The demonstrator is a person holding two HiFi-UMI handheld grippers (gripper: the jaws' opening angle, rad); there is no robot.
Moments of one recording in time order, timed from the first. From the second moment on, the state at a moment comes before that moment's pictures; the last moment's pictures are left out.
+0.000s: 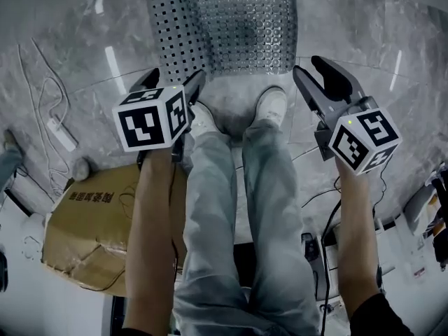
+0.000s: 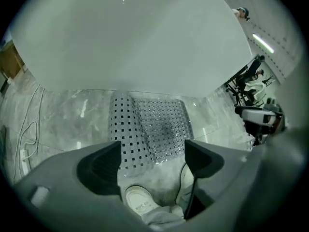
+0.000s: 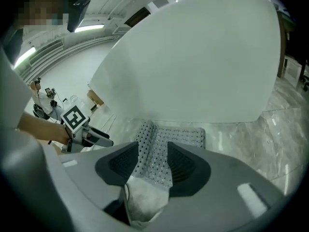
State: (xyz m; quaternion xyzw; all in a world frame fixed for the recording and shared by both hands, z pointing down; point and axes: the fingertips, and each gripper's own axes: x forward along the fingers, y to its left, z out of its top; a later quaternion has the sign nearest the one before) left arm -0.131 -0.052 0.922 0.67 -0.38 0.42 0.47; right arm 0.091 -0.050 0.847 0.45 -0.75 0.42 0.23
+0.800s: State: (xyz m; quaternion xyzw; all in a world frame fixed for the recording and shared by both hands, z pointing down) left arm -0.199 -0.067 1.073 0.62 -0.38 0.41 0.54; right arm 0.138 -0.051 1.055 0.43 -0.67 0.50 0.33
